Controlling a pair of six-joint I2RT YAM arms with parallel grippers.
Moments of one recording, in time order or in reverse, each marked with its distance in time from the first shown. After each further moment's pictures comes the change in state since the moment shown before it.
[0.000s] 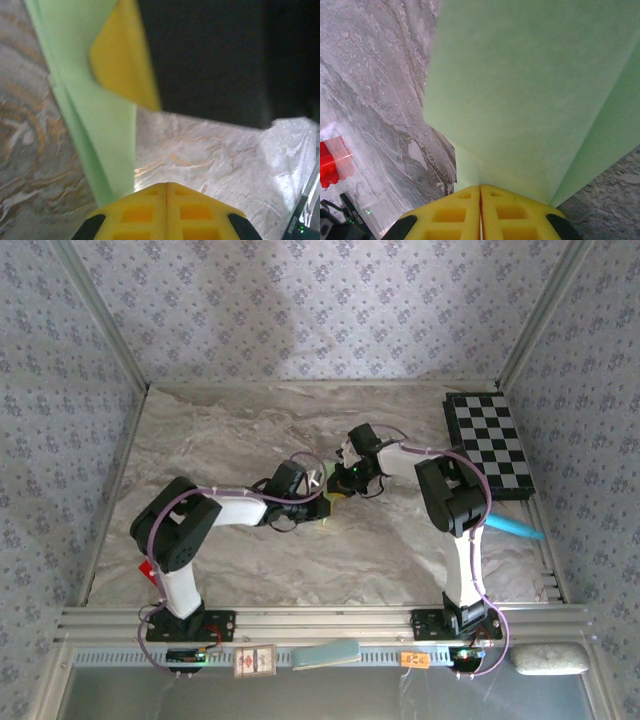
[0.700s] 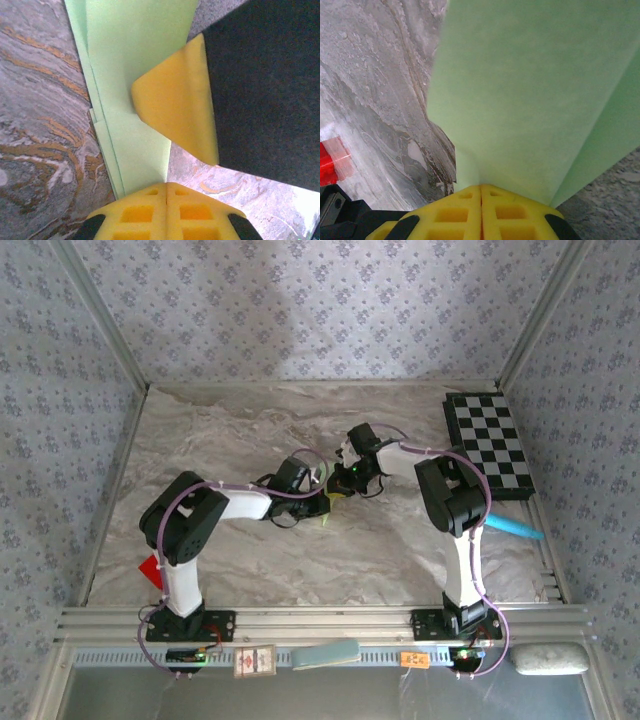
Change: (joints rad) left arm 0.010 0.069 0.061 -0.061 -0.043 0.012; right arm 0.003 0.001 0.010 -0.016 0.009 0.000
